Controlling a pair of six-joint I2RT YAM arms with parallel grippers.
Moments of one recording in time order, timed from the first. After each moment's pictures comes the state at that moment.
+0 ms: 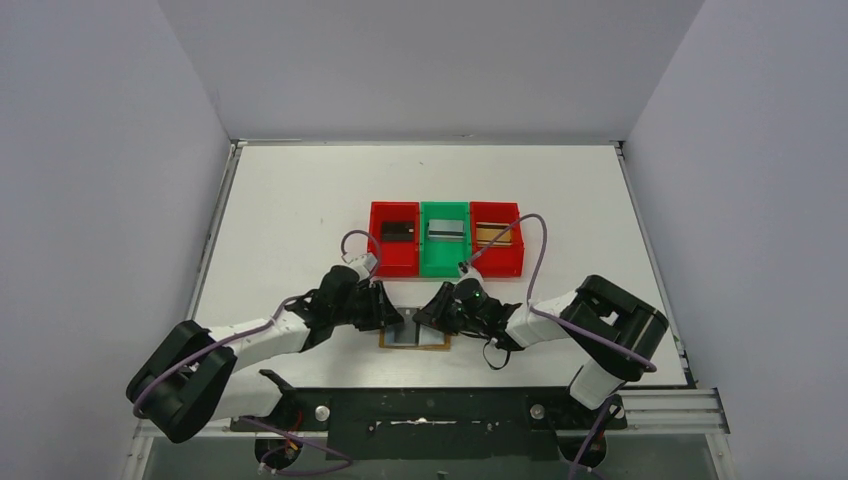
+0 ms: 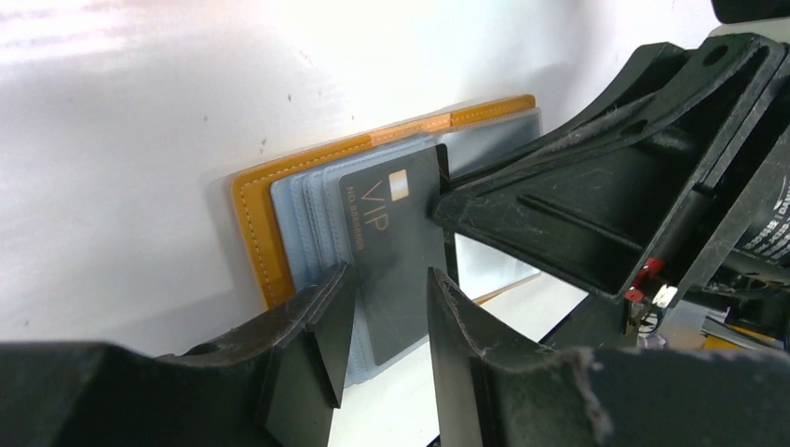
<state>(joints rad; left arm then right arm) -0.64 1.27 0.38 0.16 0.26 -0.78 0.90 1.63 0.49 0.50 -0.05 1.19</state>
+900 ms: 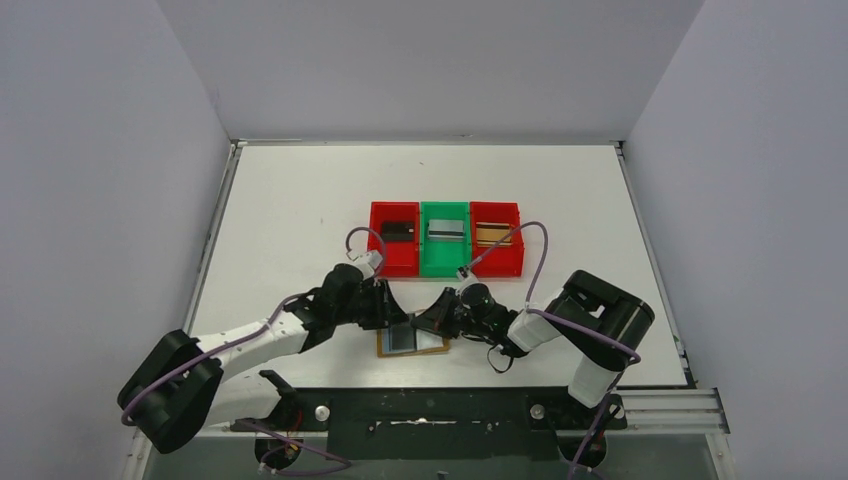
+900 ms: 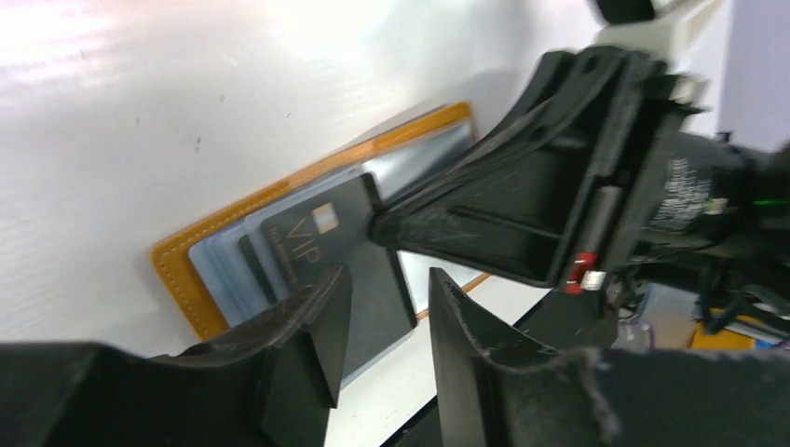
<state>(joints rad) -0.69 1.16 0.42 0.08 0.24 -0.79 0.87 1.71 0.40 0.79 -0.19 1.23</state>
